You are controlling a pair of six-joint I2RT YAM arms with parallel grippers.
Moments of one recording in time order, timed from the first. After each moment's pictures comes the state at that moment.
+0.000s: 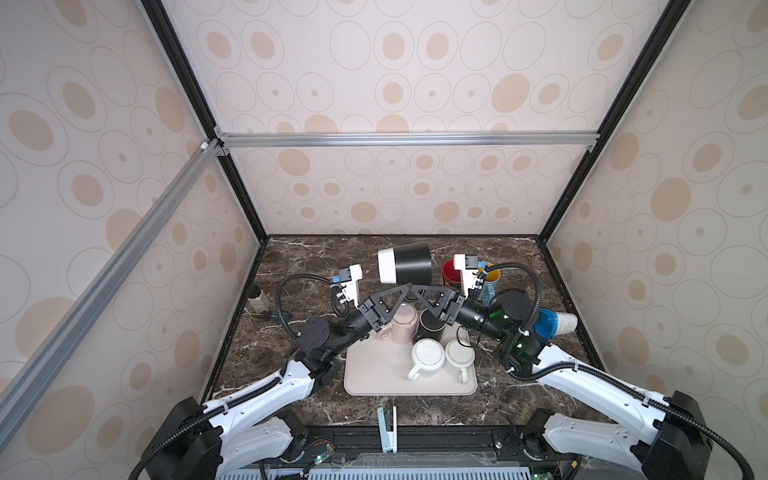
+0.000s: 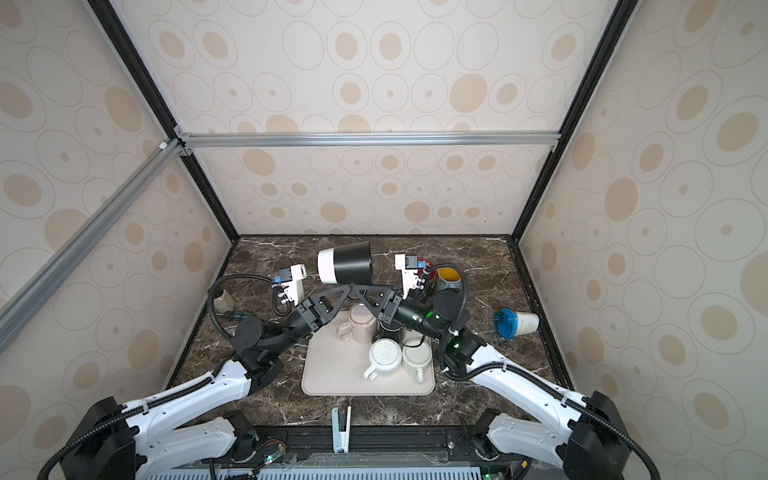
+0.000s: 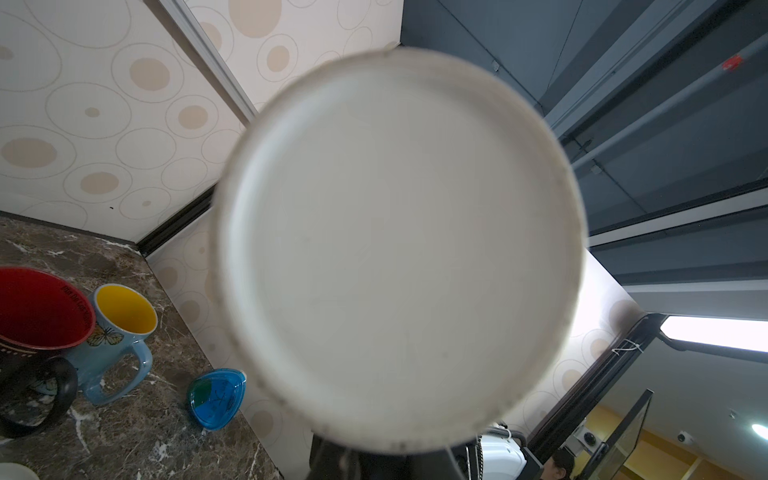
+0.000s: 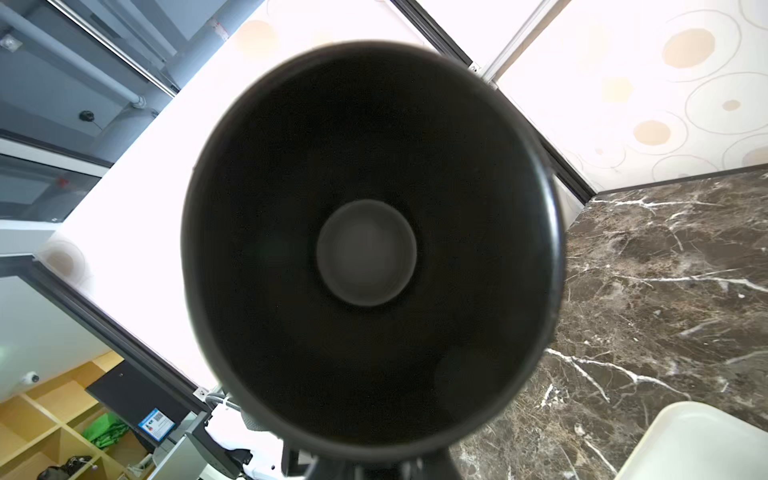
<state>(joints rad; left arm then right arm) -0.74 1.08 0.54 1.00 0.31 -1.14 0.76 1.10 0.76 0.59 -0.42 0.94</state>
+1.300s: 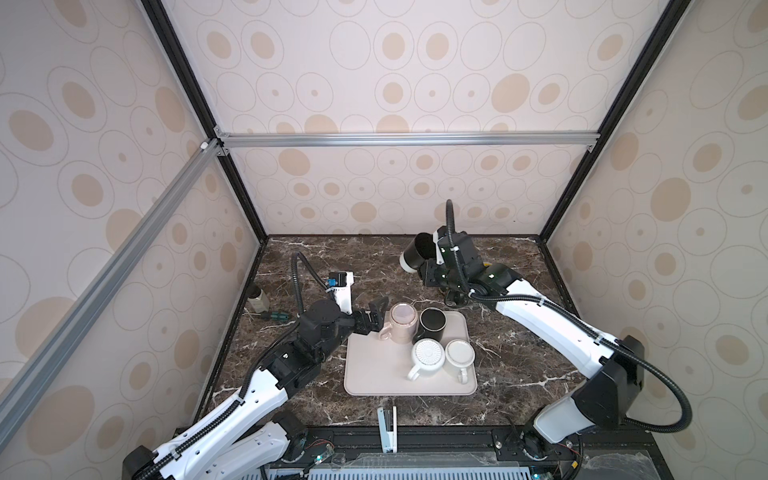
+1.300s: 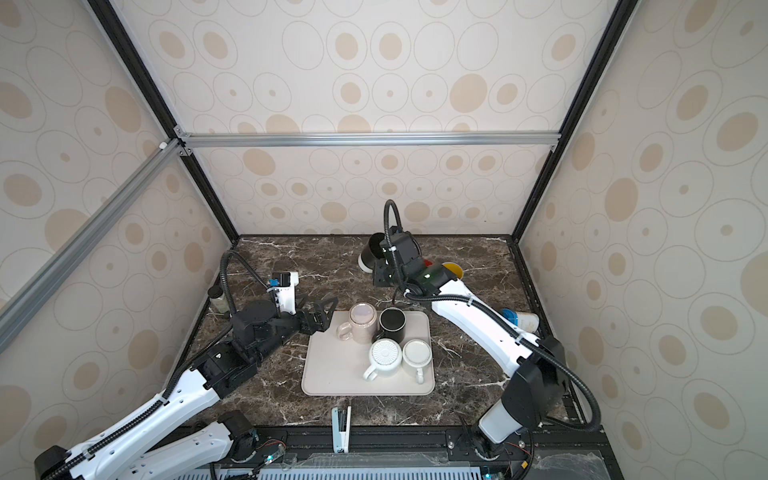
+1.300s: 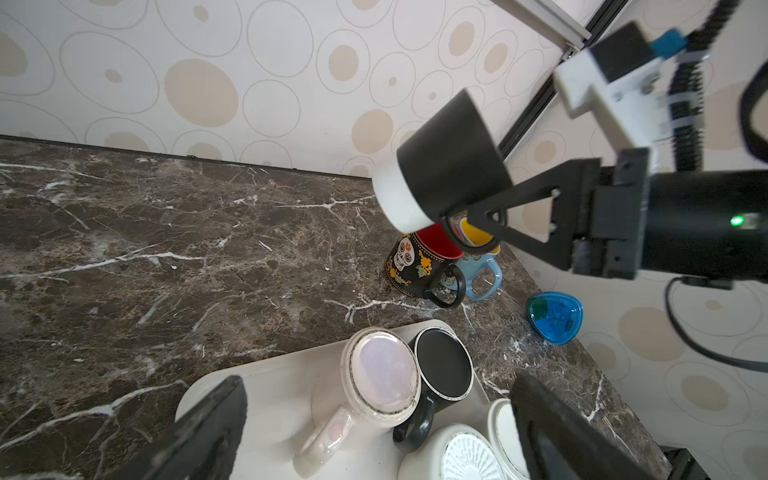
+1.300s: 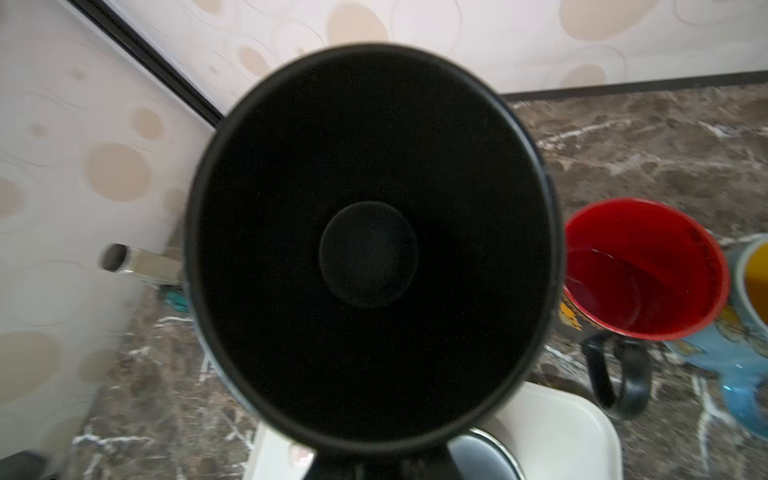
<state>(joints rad) -0.68 0.86 0.72 -0.14 -0.15 -0.47 0.67 1.58 1.48 -0.60 0.16 0.51</state>
